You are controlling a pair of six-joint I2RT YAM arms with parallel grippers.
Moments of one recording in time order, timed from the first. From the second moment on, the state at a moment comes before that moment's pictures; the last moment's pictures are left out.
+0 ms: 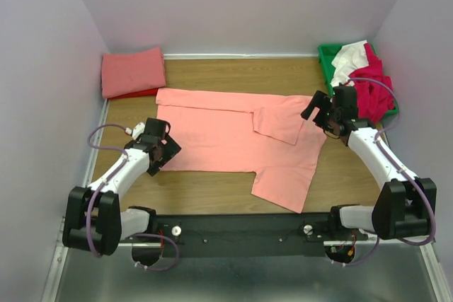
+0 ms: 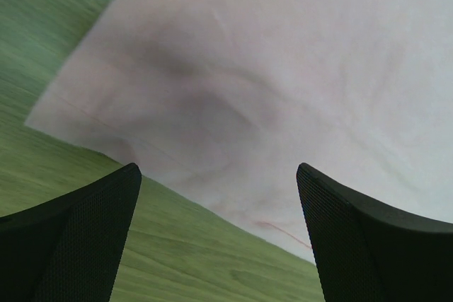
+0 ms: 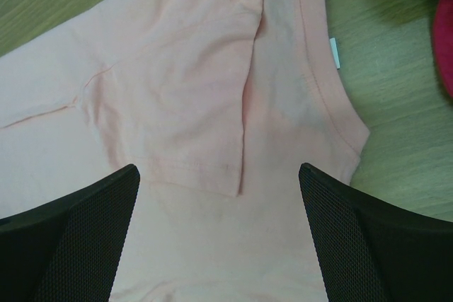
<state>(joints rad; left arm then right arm) -0.21 1.18 0.60 -0.51 -0.18 -0.94 0.09 1.29 0.89 -0.33 0.03 0.53</state>
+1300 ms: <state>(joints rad) 0.01 1.37 0.70 -0.58 -0.28 -0.88 0.09 1.31 0.88 -0.33 0.07 0.53</state>
